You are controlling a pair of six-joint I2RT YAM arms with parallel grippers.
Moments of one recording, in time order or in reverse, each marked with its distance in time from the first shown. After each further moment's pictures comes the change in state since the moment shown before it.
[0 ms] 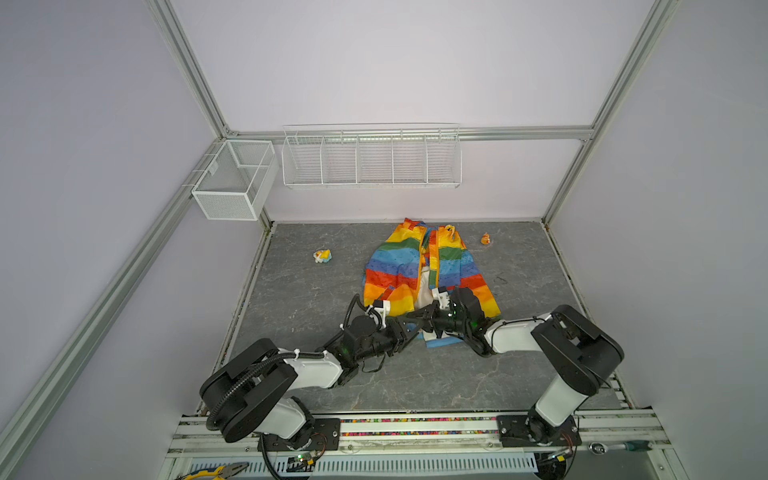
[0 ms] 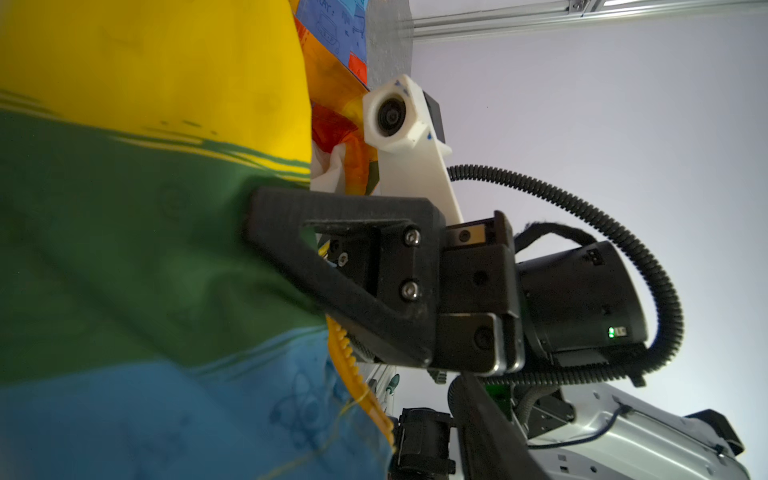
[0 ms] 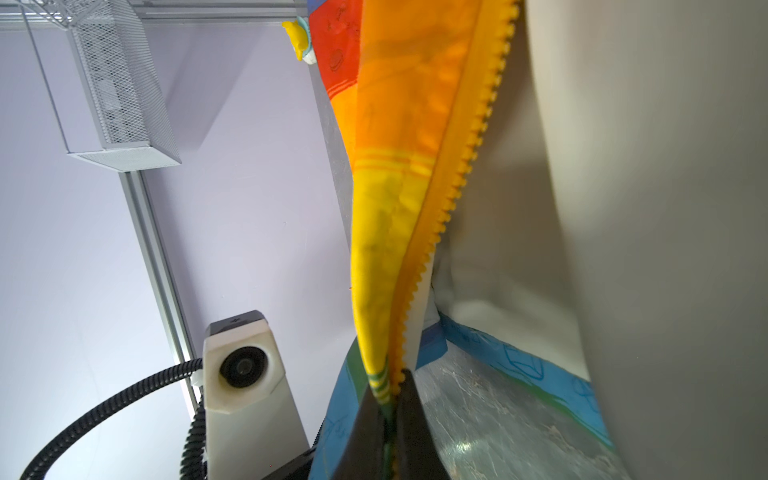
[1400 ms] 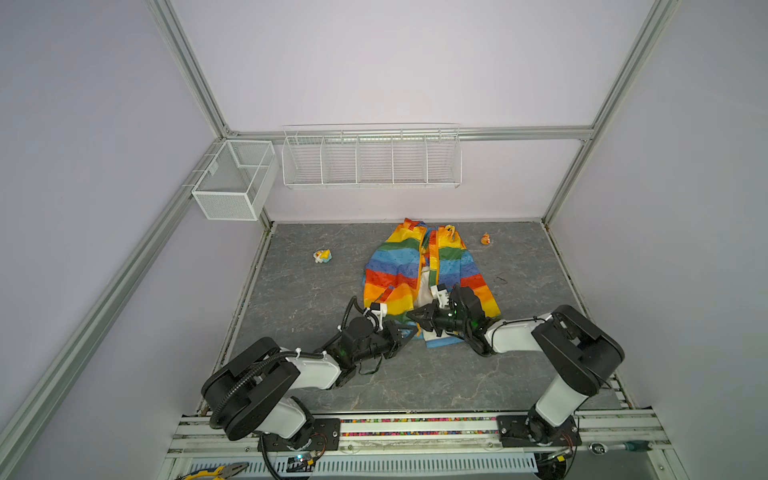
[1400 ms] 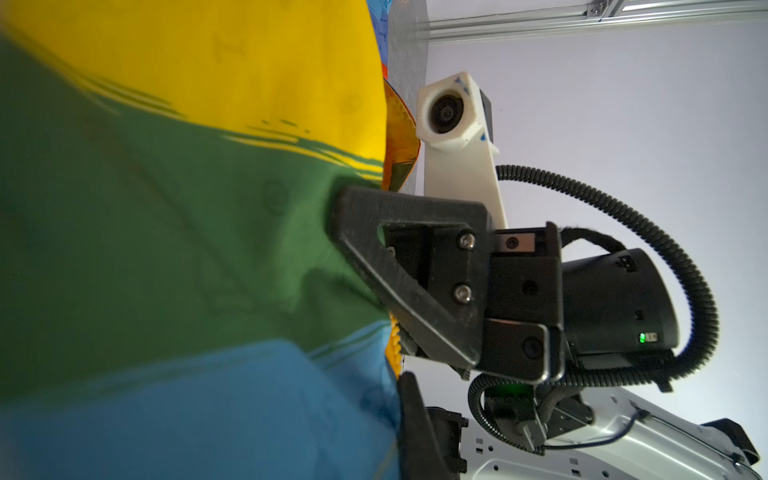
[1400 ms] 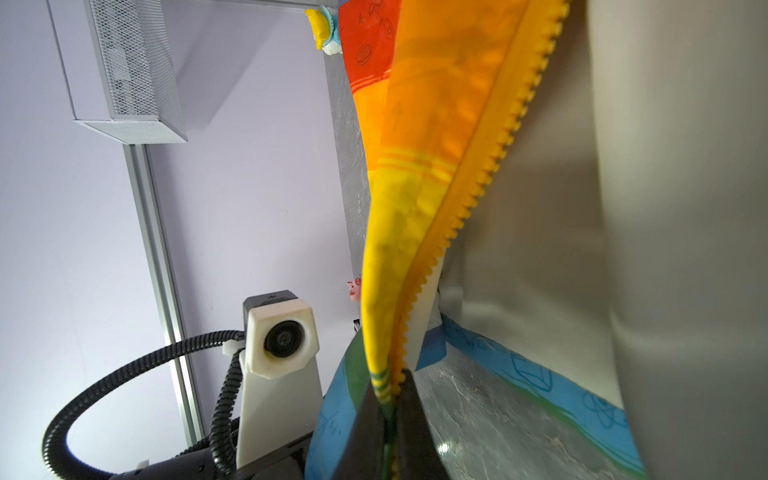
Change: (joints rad) left arm 0.025 0.001 -0.034 0.010 0.012 0.003; right arm -0.001 -0.003 0.000 0.013 -0.010 -0.066
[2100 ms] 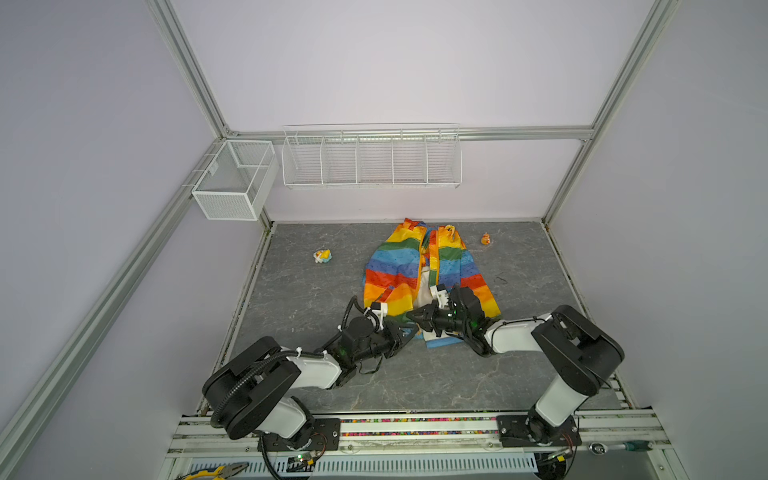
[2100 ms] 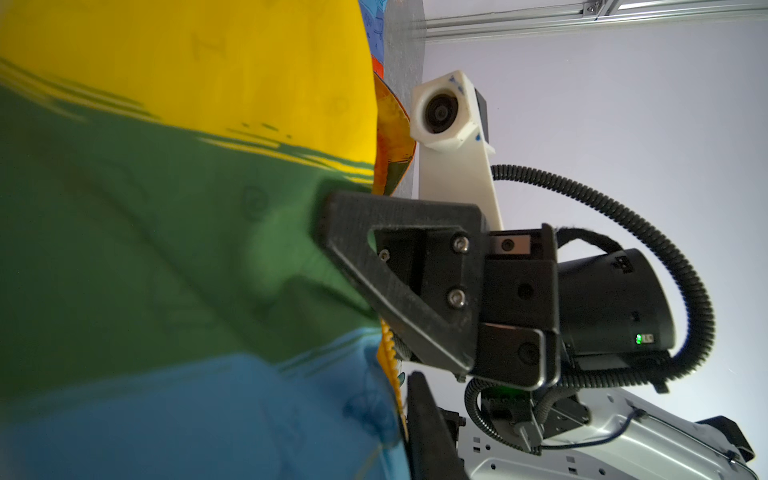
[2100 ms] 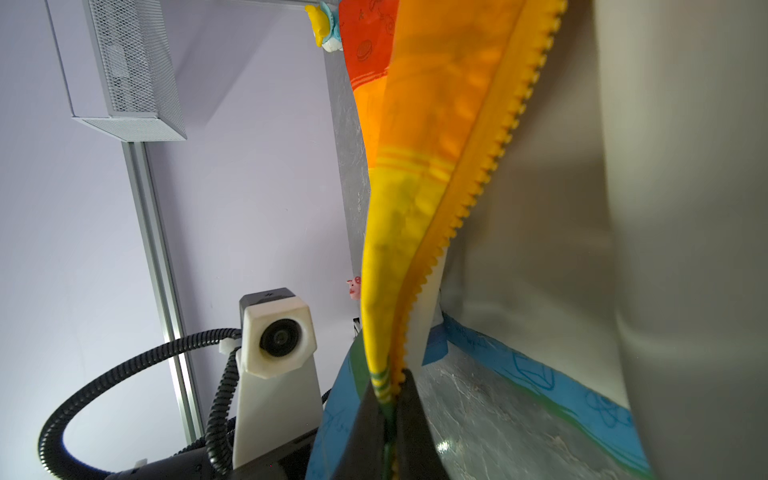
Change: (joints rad) left arm 0.000 0.010 0.003 0.013 0.003 -0.002; right arm 0.004 0.000 0.000 0.000 0.000 0.000
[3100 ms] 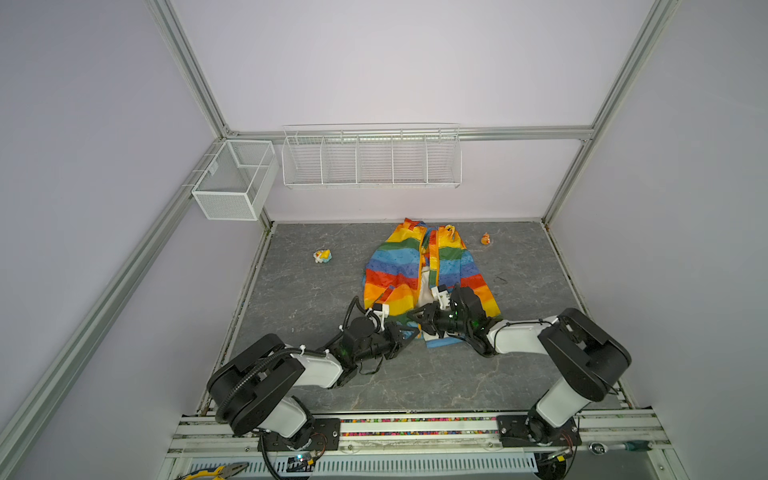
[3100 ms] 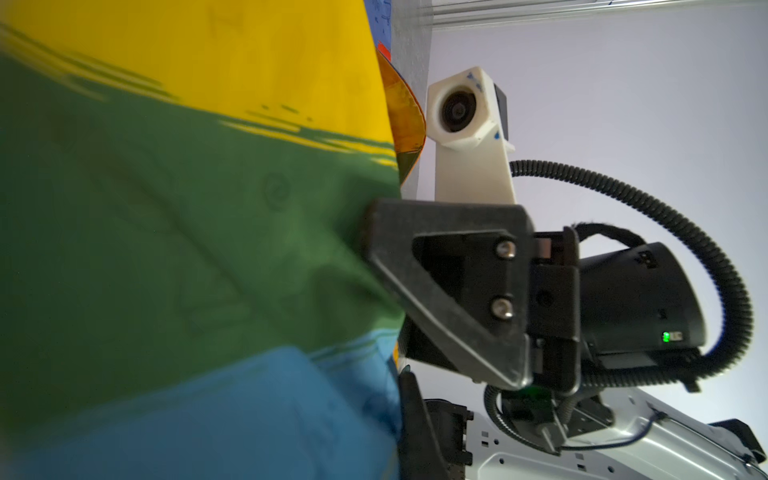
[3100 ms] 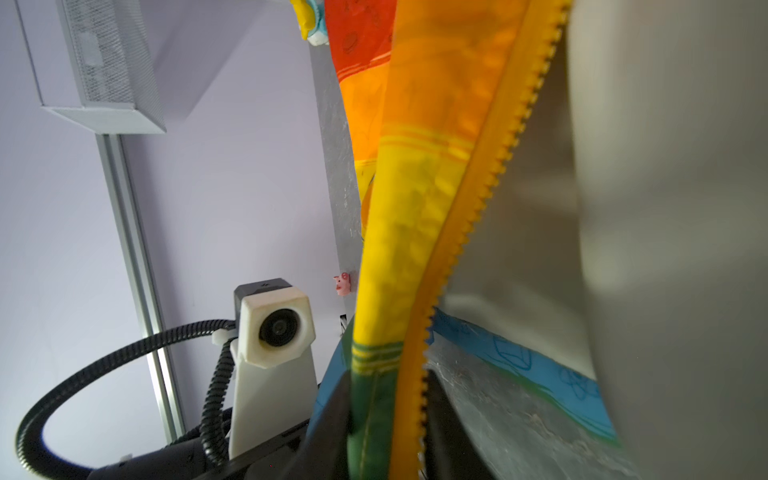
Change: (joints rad) left arm 0.001 -0.008 0.006 -0.041 0.017 0.026; right arm -0.002 -0.079 0.000 -0.158 0.017 -0.093
